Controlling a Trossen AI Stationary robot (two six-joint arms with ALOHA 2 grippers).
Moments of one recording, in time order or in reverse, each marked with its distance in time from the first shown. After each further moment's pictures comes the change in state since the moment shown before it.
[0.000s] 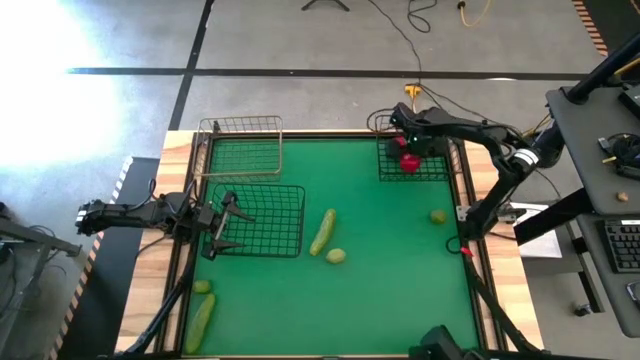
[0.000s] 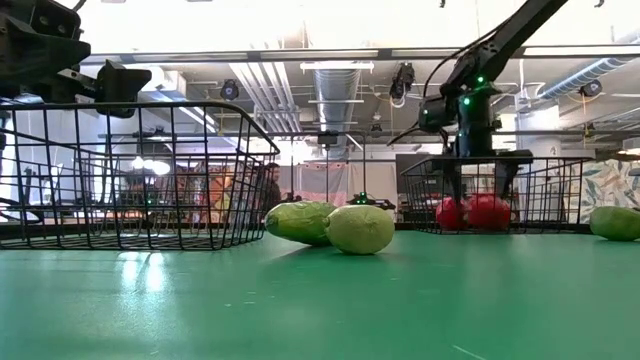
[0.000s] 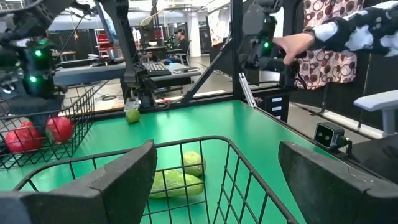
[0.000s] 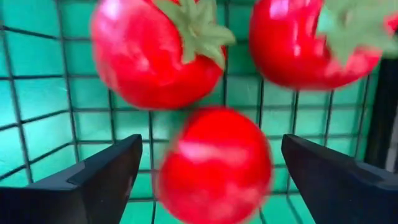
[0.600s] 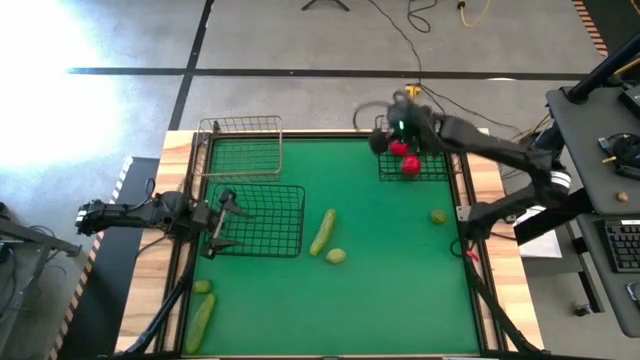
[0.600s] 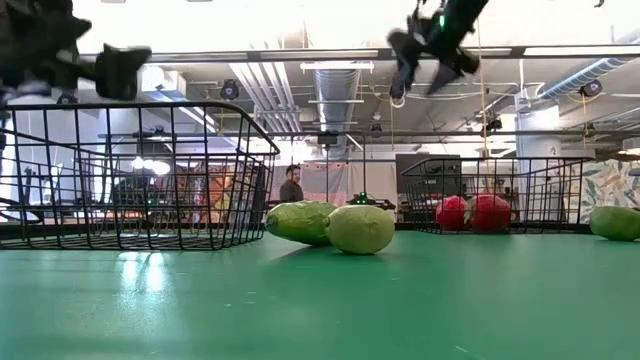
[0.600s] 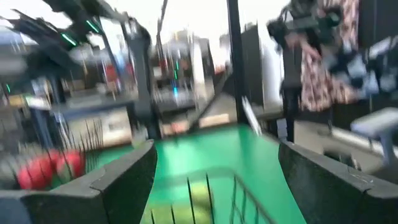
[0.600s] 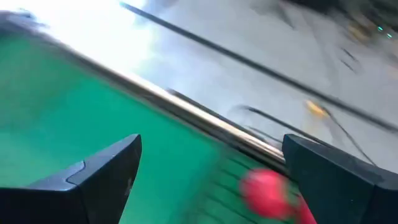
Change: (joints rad) left arm 0.000 0.000 0.000 0.128 0.000 0.027; right arm 0.480 -0.336 0.154 0.229 0.362 -0.321
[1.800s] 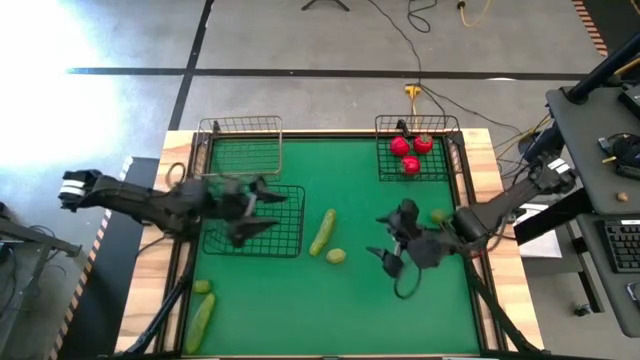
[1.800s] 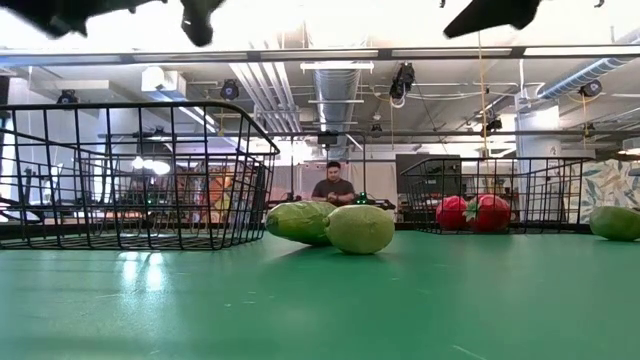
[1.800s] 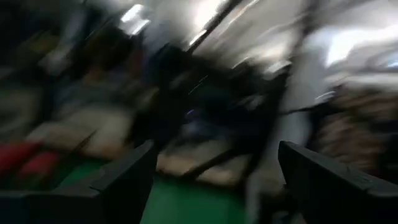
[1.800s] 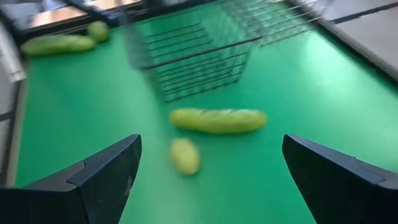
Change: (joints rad) left arm -0.040 0.930 0.485 0.504 -0.227 -0.434; right arm 0.916 -0.069 -0.226 0.100 0.142 0.285
